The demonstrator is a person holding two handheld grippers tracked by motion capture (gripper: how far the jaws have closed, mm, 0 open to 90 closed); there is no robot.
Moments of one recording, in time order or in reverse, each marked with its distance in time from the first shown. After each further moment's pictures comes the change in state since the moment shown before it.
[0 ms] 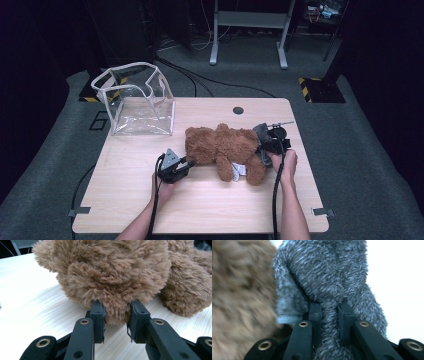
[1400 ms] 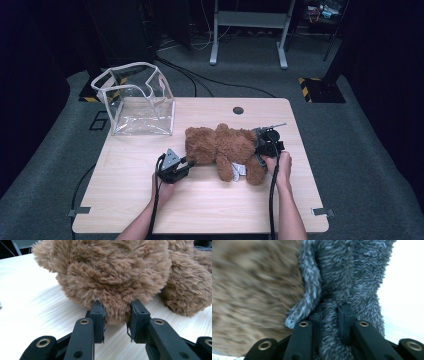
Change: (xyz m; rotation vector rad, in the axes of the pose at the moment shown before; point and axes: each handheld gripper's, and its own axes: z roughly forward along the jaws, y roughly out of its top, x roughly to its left) left arm -0.001 0.000 0.000 0.011 -0.005 -0.003; right arm 0.020 -0.003 0.012 0.062 0.056 -0.050
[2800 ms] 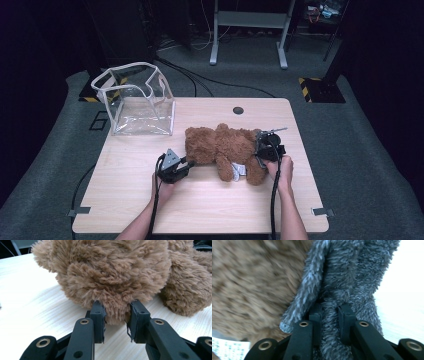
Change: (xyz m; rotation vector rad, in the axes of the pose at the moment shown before) left arm 0.000 0.000 0.000 -0.001 -0.001 -0.002; right arm 0.004 -0.014 -0.006 -0.011 -0.018 -0.033
